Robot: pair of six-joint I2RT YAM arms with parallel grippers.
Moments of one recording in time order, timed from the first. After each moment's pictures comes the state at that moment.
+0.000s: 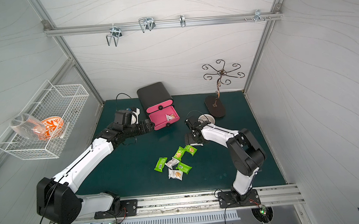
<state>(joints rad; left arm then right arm) -0.35 1.31 1.05 -0.48 0.20 -0.51 0.64 1.75 1.10 -0.58 0.10 0.46</state>
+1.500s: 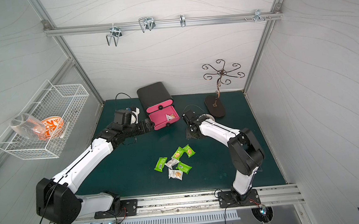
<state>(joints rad) -0.35 1.31 1.05 -0.48 0.19 -0.51 0.65 1.70 1.26 -0.69 0.13 0.54</state>
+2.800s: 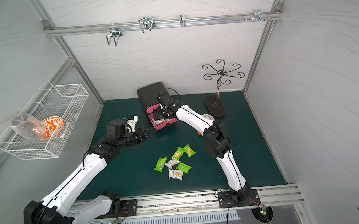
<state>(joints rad) -0.35 1.09 0.84 -0.34 0.47 -0.79 0.76 2.19 2.04 -0.66 -0.11 0.44</state>
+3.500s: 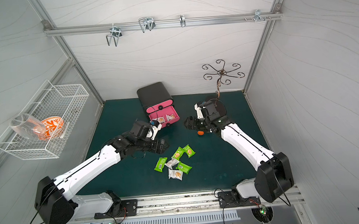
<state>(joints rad) -0.70 1.30 1.00 -0.67 0.14 -0.26 0.50 1.36 1.09 -0.54 -0.28 0.52</state>
